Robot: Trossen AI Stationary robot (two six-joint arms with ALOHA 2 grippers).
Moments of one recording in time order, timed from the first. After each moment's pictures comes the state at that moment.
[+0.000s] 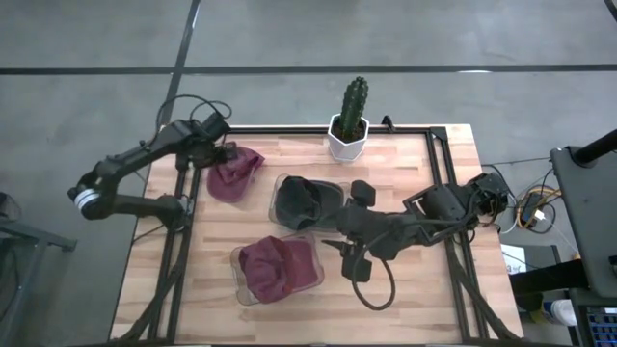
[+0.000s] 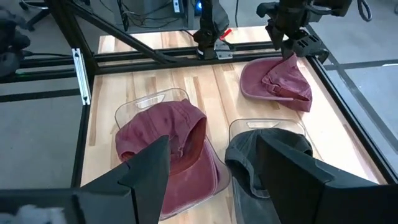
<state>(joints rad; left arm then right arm) 0.81 1.14 0.93 -1.10 -0.17 -0.96 0.46 1.86 2.35 -1.22 0.50 0.40</state>
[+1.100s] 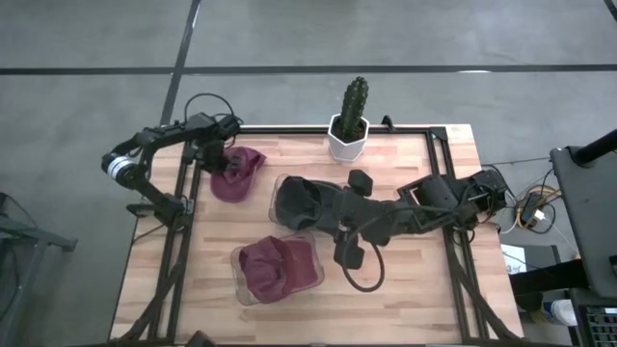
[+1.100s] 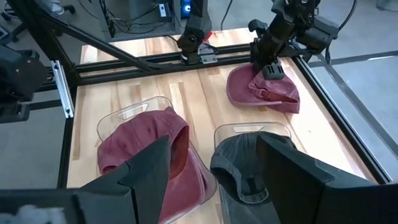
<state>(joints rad) 0.95 1.51 0.93 -1.09 -0.10 -0.57 0.40 1.86 2.35 -1.21 0.50 0.40</state>
